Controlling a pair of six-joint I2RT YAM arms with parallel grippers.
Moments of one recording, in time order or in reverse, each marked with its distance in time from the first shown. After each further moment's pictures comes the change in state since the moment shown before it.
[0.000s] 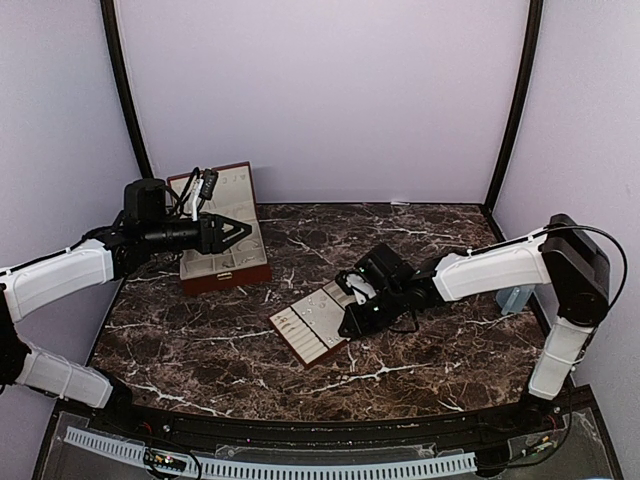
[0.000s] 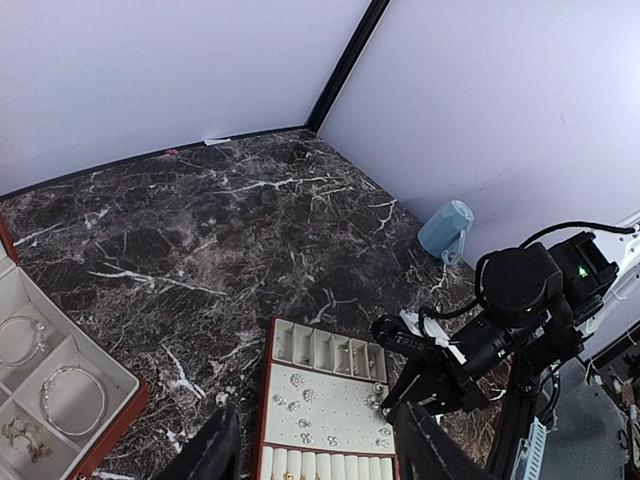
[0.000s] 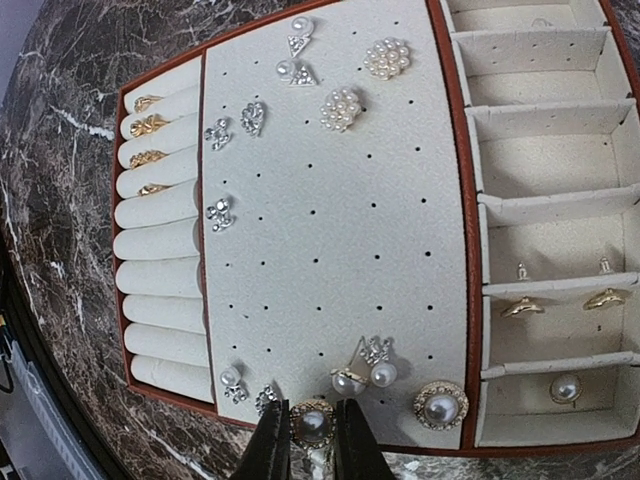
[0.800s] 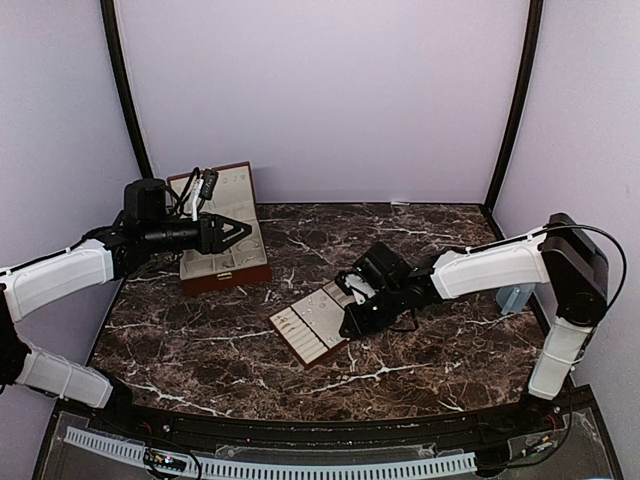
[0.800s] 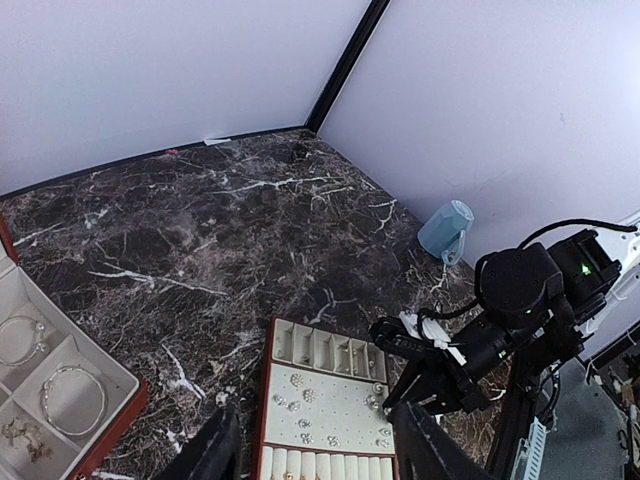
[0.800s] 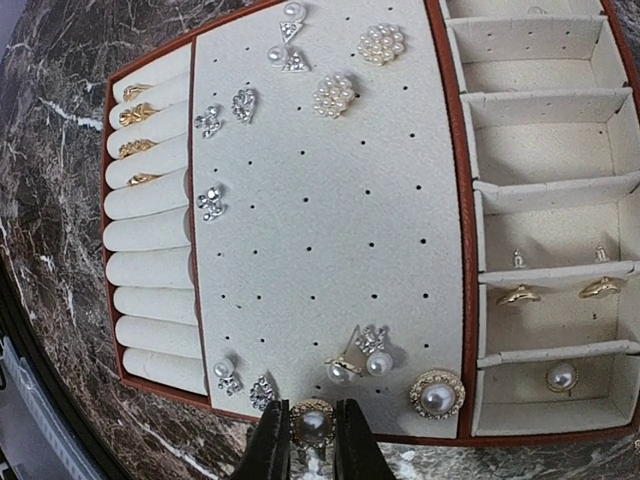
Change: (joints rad) left arm 0.000 0.000 0.000 0.000 0.000 0.000; right arm 0.006 0.008 0.032 -0.064 0.018 -0.009
